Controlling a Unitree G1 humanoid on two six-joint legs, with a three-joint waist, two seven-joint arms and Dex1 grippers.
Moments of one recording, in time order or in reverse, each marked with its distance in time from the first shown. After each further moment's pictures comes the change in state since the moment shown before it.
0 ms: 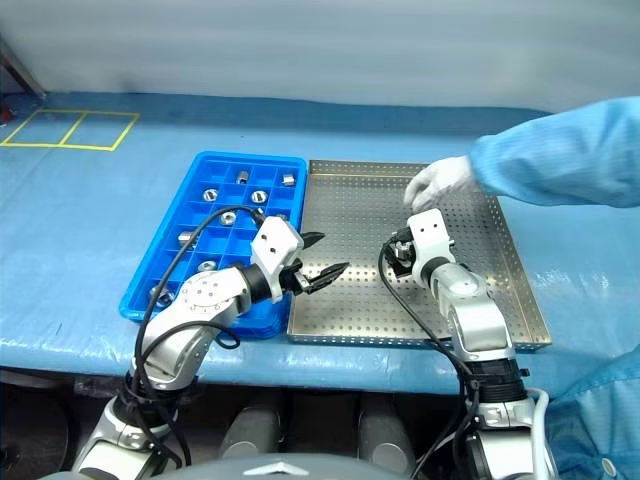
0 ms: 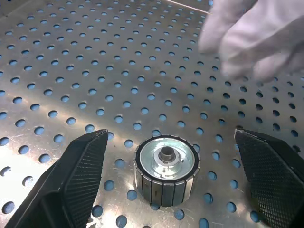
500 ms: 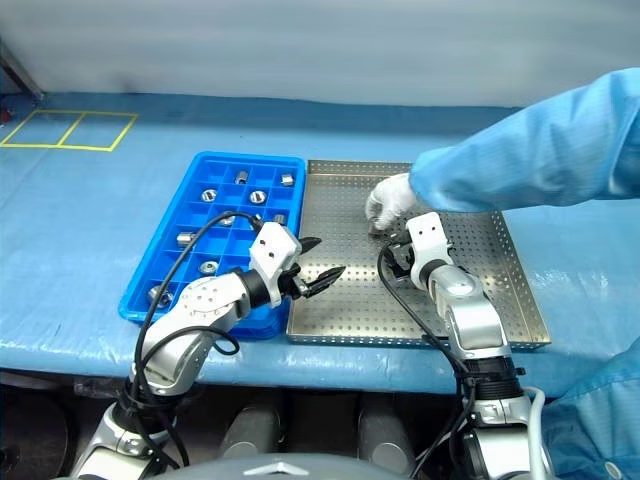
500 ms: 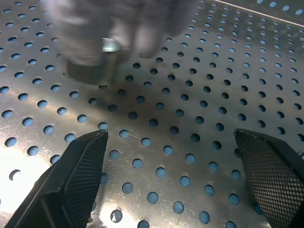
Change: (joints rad) left arm 0.027 0.001 0.004 0.000 0.000 0.001 0.016; right arm -0.006 0.007 0.000 0.023 -0.011 0.000 0.000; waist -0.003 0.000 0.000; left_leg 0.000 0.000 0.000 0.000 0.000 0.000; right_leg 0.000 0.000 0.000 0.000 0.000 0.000
